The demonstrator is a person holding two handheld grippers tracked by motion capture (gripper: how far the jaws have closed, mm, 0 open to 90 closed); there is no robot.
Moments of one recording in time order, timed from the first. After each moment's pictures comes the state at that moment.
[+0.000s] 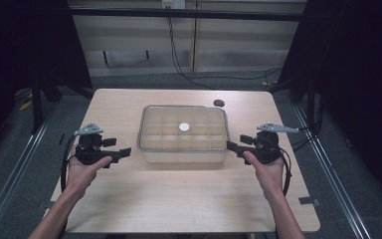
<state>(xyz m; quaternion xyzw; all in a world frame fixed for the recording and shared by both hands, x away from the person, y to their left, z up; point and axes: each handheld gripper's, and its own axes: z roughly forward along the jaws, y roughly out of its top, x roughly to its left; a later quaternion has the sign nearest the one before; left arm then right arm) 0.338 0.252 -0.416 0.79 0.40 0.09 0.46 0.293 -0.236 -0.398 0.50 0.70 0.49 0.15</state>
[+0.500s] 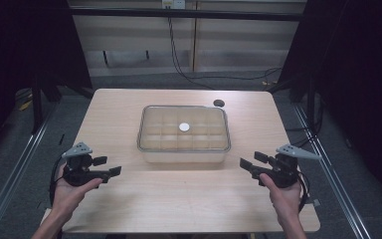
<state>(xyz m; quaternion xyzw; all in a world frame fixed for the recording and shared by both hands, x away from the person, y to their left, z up) 0.290 0.275 -0.436 0.80 0.41 0.09 0.43 0.231 -0.262 -0.410 0.51 0.68 0.50 0.16</state>
